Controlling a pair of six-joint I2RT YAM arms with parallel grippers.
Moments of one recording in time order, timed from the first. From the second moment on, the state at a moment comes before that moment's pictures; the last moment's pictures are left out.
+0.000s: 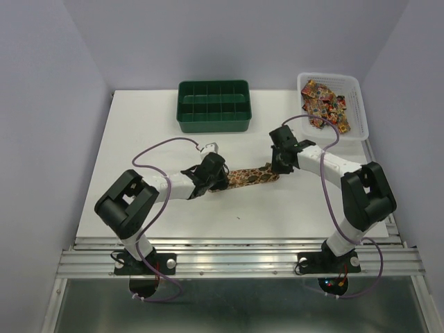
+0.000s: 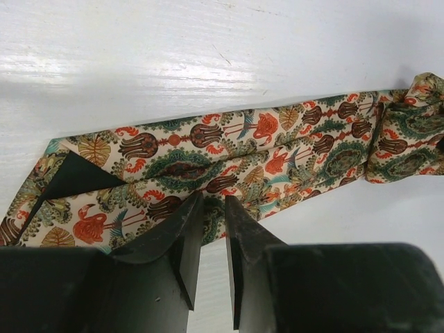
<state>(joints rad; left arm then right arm) -0.74 1.65 0.78 0.09 -0.17 -0.84 0.45 1.67 1.08 -0.49 0.20 0.51</state>
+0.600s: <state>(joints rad) -0.79 1.84 1.07 0.24 0.10 -0.77 0.45 1.66 1.10 -0.54 0.21 0.52</state>
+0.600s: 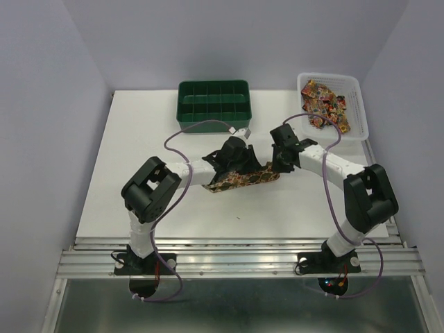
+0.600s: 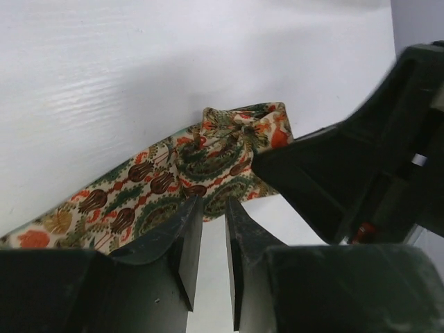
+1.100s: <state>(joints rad) -0.81 2.02 1.20 0.20 0.13 -0.76 0.44 1.62 1.10 -0.54 0.17 0.52</state>
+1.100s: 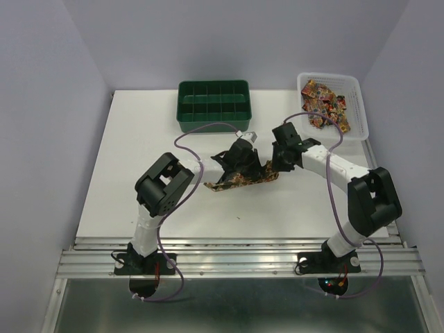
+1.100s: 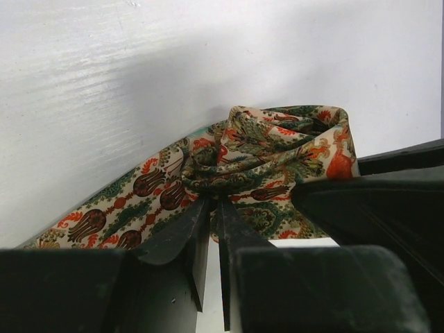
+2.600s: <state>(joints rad) -0.81 1.89 1.05 0.15 0.03 -0.81 0.47 1.63 1.00 -0.29 -0.11 0.60</state>
